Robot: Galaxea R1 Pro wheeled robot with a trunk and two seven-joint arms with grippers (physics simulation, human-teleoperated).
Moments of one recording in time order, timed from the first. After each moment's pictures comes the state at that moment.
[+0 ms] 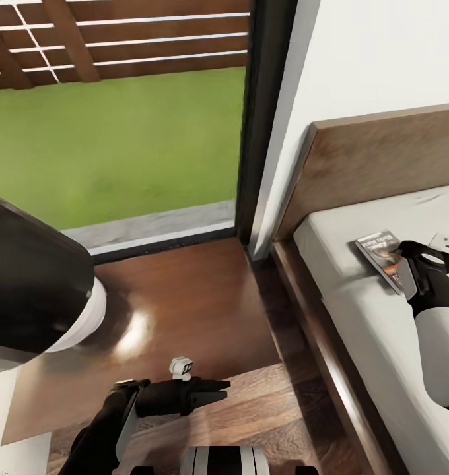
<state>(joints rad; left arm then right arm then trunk) -0.39 -0.08 0.05 -1.02 0.06 0.66 -1.57 -1.12 -0.32 -0.33 -0.66 -0.03 0.20 -0.42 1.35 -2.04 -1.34</state>
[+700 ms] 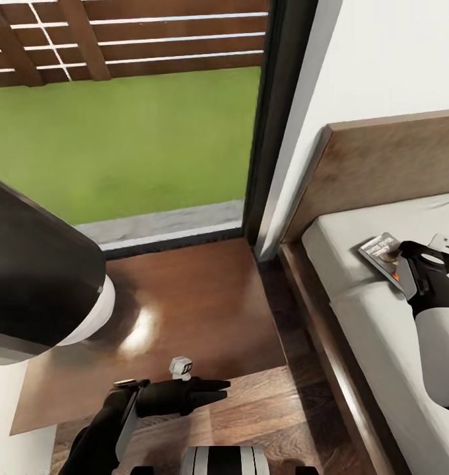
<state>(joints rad) -0.39 -0.08 0.05 -1.02 0.06 0.66 -1.57 -1.12 -0.32 -0.33 -0.66 -0.03 0.20 -0.42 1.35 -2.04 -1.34</state>
